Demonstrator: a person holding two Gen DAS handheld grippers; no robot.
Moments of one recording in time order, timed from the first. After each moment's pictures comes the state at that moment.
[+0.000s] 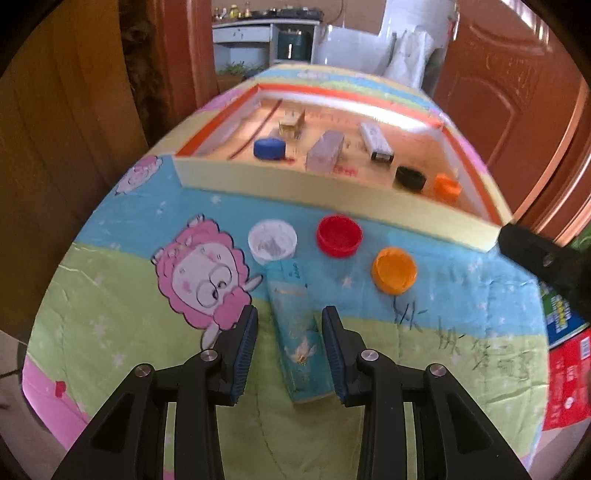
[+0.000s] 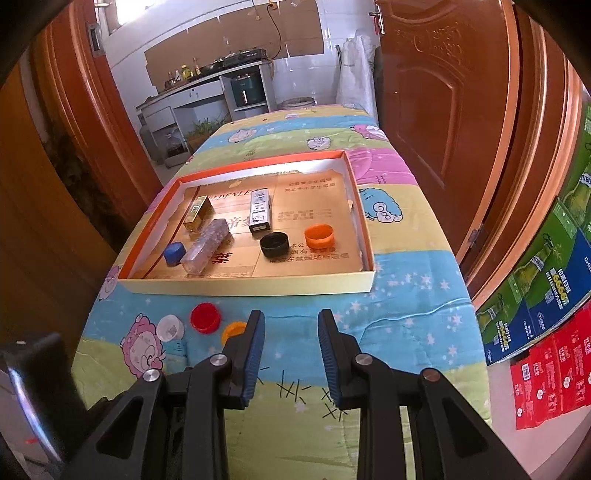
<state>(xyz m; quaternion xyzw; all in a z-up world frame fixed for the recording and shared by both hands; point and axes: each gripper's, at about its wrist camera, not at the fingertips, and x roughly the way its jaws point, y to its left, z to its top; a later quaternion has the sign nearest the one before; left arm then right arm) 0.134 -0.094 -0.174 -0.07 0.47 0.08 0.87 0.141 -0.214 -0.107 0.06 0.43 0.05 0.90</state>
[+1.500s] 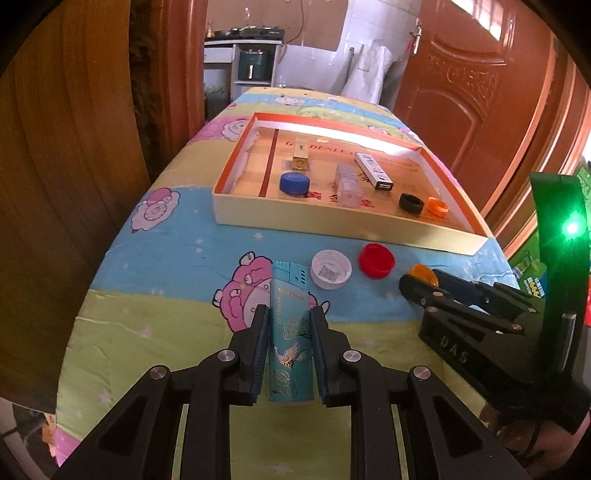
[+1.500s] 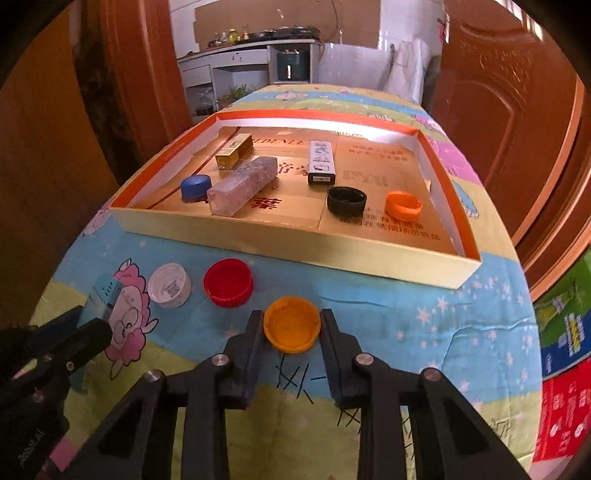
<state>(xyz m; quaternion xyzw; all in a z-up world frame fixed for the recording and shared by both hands) 0.125 -0.017 -0.154 -0.07 0.44 -0.02 0.90 0.163 -0.154 -0.171 -0.03 0.45 0.10 0.88</state>
